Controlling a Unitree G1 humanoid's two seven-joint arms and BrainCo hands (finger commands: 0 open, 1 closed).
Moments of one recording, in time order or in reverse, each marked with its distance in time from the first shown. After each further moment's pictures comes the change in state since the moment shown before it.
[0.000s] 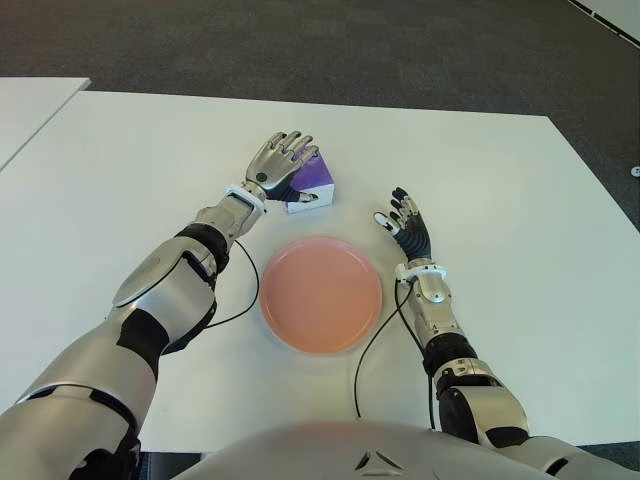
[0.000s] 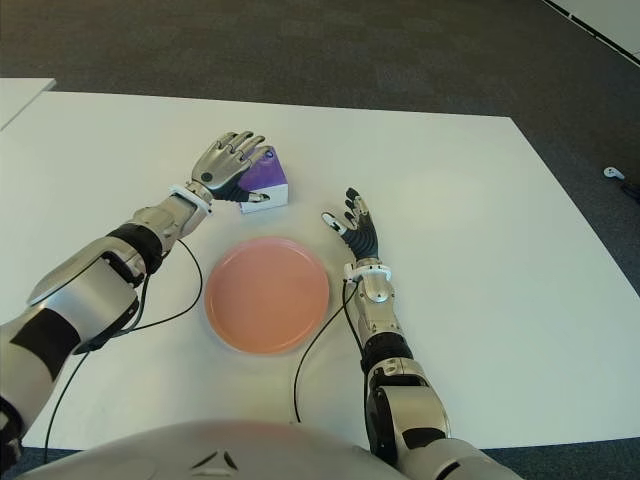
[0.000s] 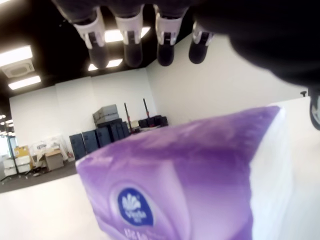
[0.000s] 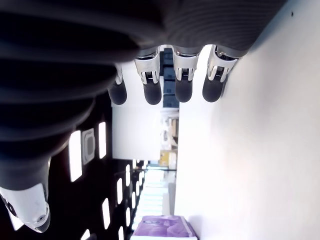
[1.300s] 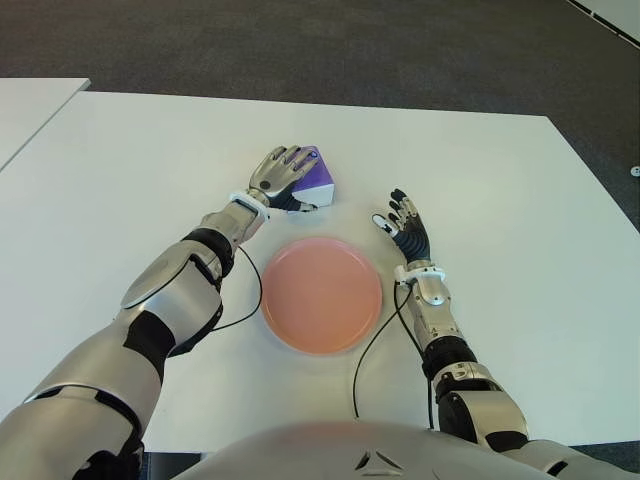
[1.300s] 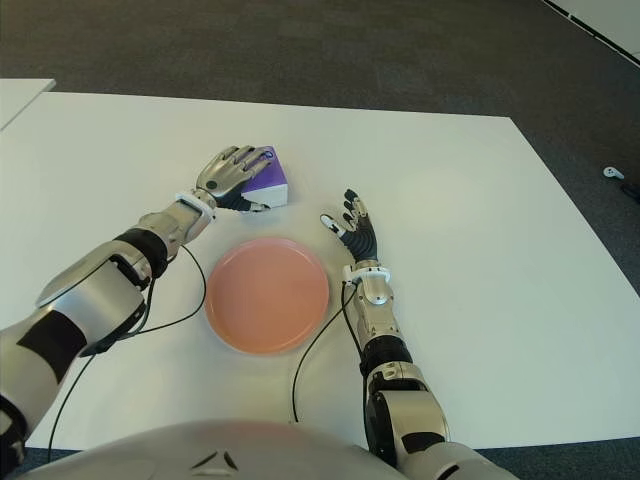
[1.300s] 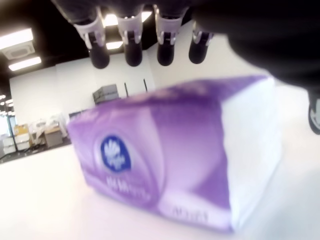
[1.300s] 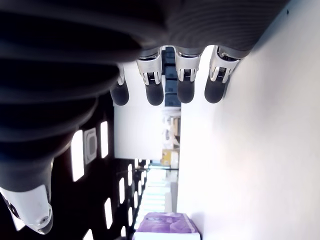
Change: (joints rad) left arm 0.023 -0.042 -0.004 0.058 -0.010 0.008 -0.130; right arm 0.024 0.011 0.005 -0.034 0.000 0.000 0.000
